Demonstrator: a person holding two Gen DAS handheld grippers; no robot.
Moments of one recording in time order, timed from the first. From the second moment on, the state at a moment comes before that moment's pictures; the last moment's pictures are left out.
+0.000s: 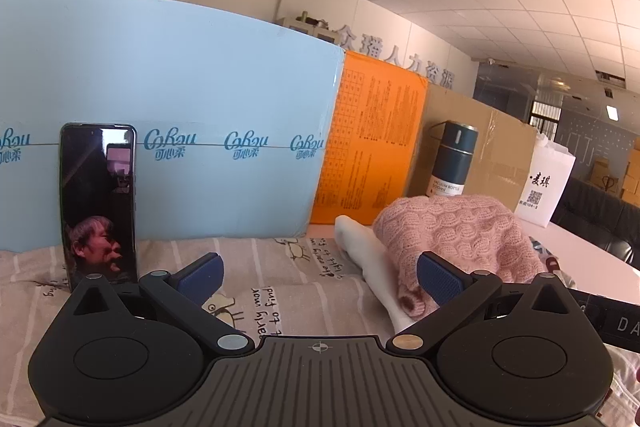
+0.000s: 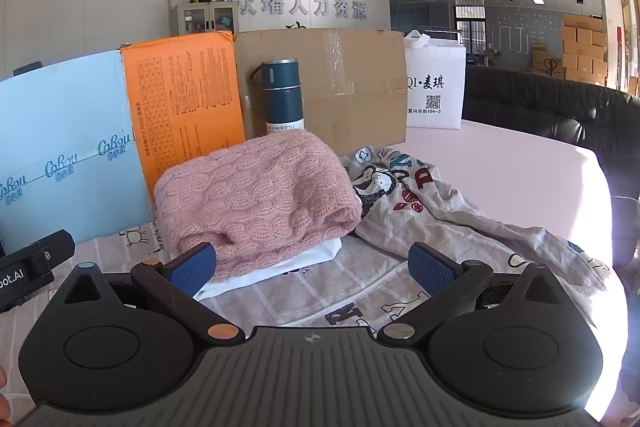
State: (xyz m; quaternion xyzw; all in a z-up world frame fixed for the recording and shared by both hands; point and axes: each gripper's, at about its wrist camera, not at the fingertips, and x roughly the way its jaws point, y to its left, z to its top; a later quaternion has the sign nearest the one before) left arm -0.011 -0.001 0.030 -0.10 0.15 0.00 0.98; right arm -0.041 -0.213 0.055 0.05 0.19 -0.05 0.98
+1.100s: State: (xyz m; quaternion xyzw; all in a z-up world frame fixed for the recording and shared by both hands) left arm -0.015 -0.009 0.029 -0.08 0.15 -0.02 0.99; right arm -0.046 -0.221 0.053 0.06 0.19 -0.07 0.98
